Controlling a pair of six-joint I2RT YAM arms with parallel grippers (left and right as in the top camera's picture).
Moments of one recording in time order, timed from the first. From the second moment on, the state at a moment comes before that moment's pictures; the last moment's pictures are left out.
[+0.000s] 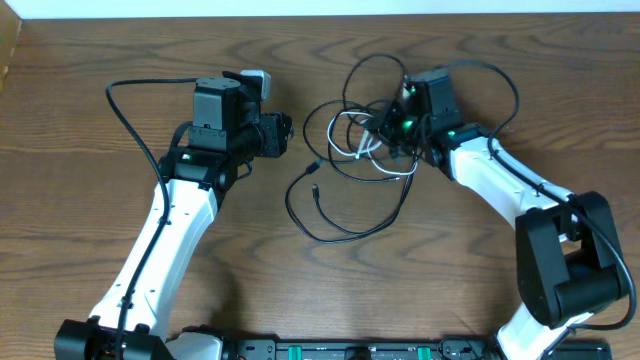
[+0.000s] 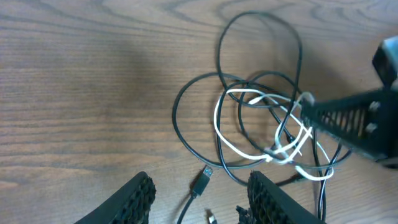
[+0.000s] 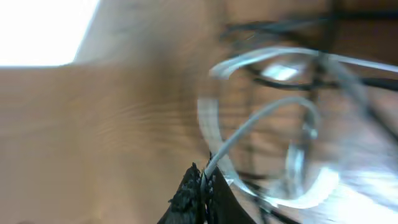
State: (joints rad) left arm -0.18 1.42 1.08 -0.42 0.25 -0.20; right arm 0.34 1.84 1.16 -0.02 -0.50 0.94
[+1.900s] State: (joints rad) left arm -0.18 1.43 1.08 -0.50 0.93 0.26; right arm 0.29 1.85 1.16 1.15 -1.09 1.57
